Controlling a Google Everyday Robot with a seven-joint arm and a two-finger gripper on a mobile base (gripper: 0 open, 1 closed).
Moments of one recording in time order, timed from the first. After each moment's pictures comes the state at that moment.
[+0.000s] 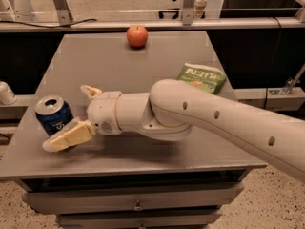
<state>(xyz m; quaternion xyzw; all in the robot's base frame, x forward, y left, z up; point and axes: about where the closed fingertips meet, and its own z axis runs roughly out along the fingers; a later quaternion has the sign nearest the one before) 0.460 0.204 0.869 -0.50 0.59 0.41 0.48</state>
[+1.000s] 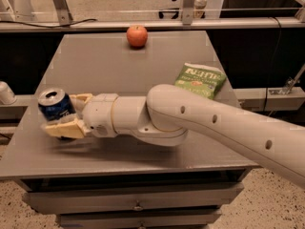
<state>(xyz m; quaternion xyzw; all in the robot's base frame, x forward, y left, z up) 0.454 0.217 0.872 -0.49 0.58 0.42 0.50</state>
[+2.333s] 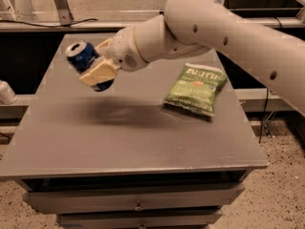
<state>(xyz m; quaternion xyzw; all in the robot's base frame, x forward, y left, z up) 0.555 0.145 0.936 -0.60 0.60 0.31 0.44</state>
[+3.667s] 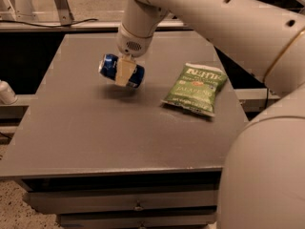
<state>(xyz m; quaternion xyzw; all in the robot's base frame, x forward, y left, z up) 0.624 0.081 0.871 -0.70 0.69 0.08 0.19</state>
